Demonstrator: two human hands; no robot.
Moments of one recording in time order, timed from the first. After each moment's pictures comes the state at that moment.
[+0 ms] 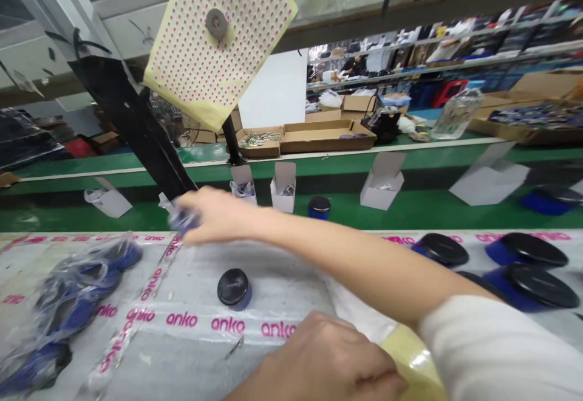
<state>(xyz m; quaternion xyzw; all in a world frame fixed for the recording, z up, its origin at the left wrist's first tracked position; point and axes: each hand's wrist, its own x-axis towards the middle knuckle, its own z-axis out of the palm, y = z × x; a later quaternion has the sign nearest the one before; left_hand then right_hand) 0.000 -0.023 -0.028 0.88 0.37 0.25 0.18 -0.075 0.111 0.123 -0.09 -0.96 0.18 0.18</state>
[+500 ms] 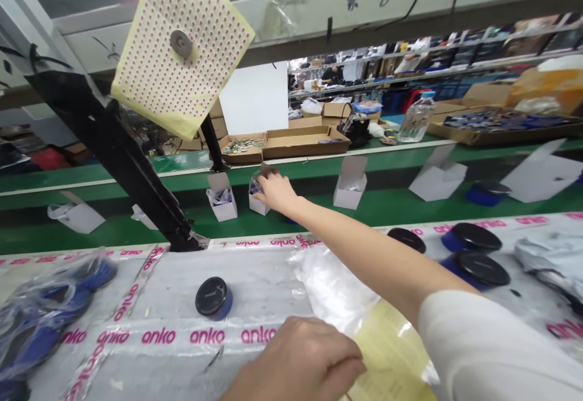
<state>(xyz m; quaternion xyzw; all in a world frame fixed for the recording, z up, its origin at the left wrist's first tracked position) -0.009 -0.016 -0.020 0.87 0.37 0.24 0.20 0.007 0.230 0.047 -0.43 -0.87 -0.09 0.20</state>
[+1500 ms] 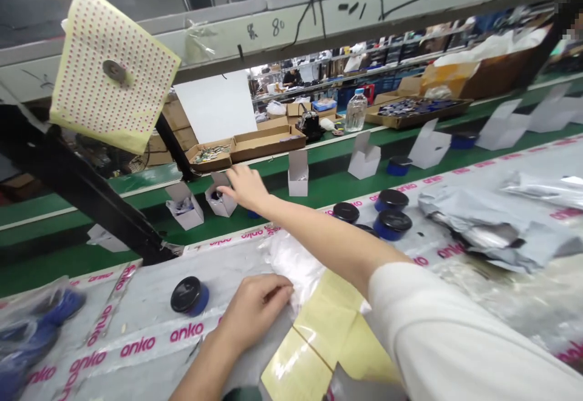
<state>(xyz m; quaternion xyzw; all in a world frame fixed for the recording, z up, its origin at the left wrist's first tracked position) -0.024 -0.003 0.006 0.79 0.45 0.30 0.30 0.037 0.205 0.059 -0.43 -0.86 -0.08 0.25</state>
